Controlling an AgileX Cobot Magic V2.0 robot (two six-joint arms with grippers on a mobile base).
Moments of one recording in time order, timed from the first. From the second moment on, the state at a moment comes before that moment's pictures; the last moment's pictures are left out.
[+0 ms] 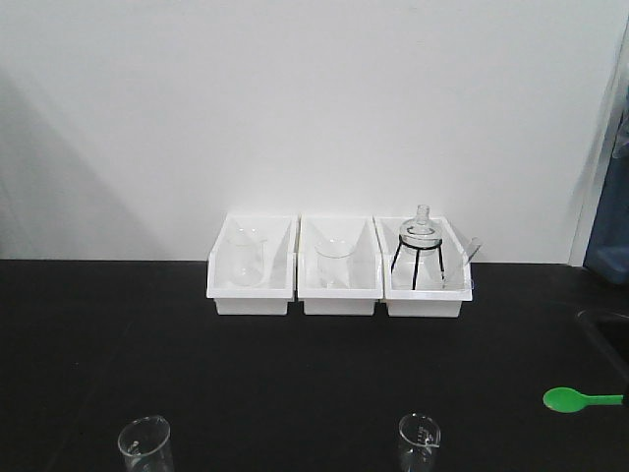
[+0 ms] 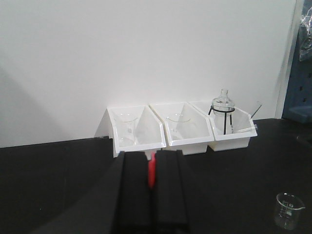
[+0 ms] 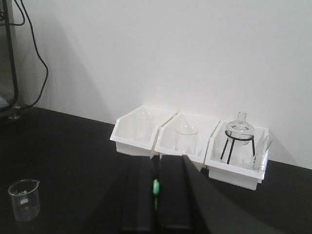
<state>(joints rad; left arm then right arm) -0.29 0.51 -0.52 -0.35 0.09 0.28 0.07 0.52 -0.51 -1.77 -0.36 1.76</state>
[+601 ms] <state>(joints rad) -0.29 0.51 -0.52 -0.35 0.09 0.28 0.07 0.52 -0.51 -1.77 -0.36 1.76</state>
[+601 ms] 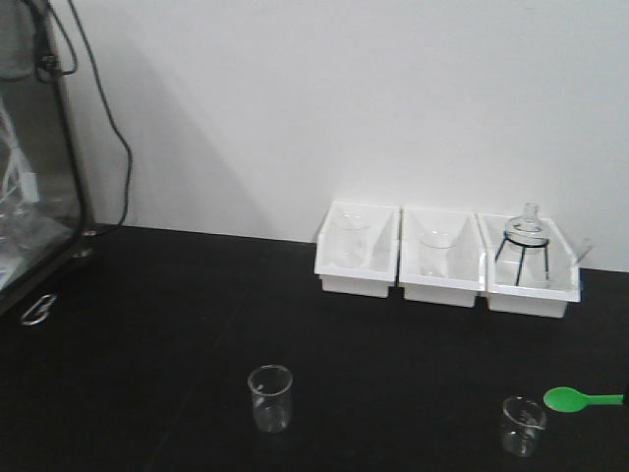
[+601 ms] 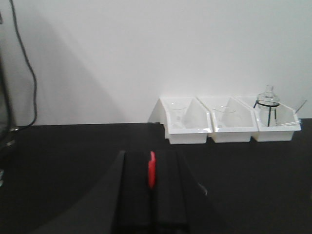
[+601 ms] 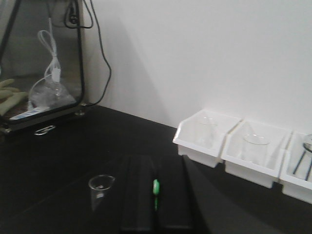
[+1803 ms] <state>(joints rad) -0.29 0.51 -0.52 -0.35 0.09 0.28 0.07 0.52 -0.51 -1.77 -0.36 1.76</state>
